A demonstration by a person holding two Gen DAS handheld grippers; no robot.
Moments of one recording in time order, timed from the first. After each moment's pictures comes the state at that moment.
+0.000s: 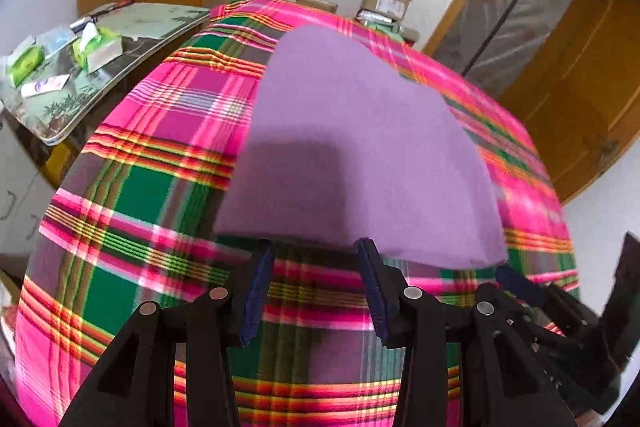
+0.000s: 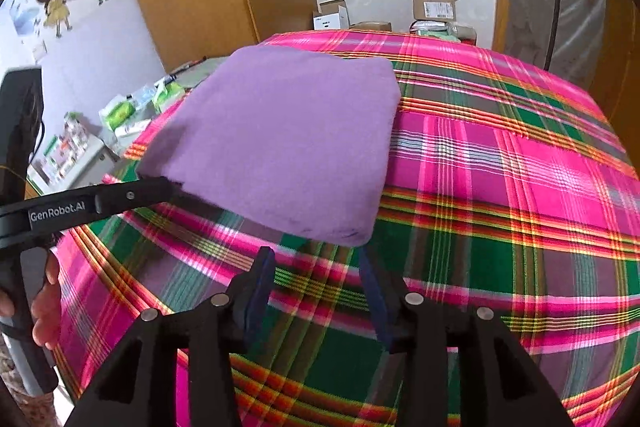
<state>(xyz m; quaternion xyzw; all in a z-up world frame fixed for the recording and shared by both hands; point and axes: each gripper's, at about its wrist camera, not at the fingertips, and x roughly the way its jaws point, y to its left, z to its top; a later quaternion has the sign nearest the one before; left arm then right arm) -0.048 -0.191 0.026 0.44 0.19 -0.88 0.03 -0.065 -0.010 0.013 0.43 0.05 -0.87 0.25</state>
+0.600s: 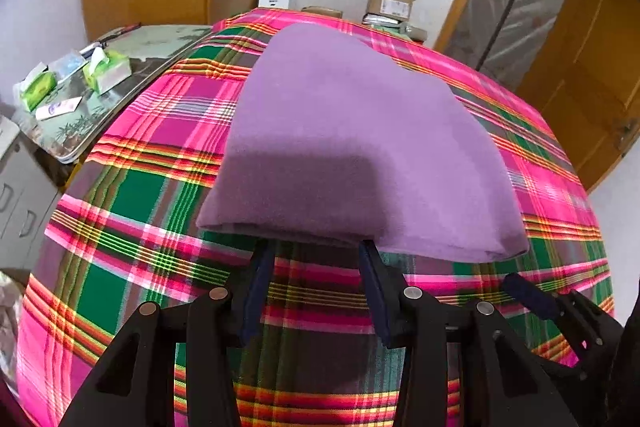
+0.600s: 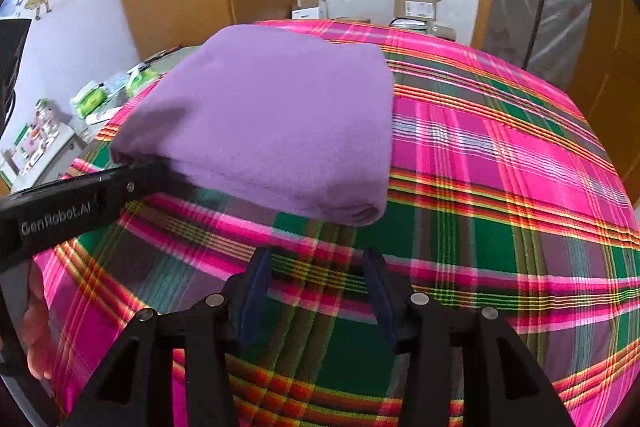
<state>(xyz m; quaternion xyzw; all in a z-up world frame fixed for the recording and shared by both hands) -0.050 -0.172 0.017 0.43 0.14 -0.89 0.07 -0.062 -0.025 -0.003 0.43 0.08 -0.88 0.19</state>
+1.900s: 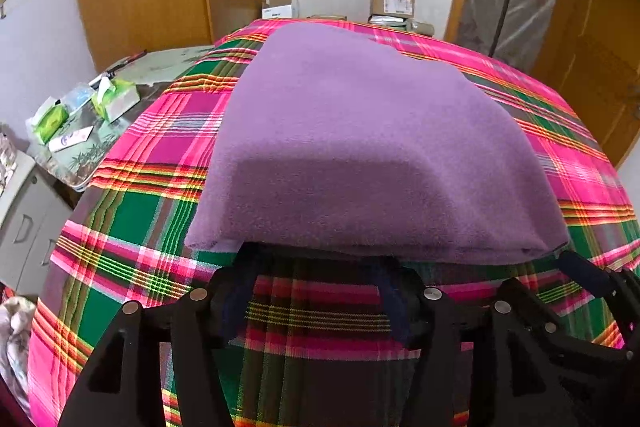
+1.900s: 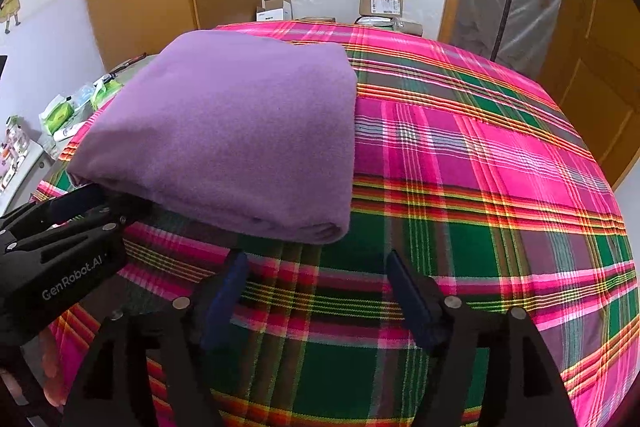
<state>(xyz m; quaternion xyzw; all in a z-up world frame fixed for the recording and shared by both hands) -0.064 -0.159 0.004 0.42 0.08 -0.90 0.10 -0.066 -0.021 -0.004 0.43 0.07 -0.89 0.14</state>
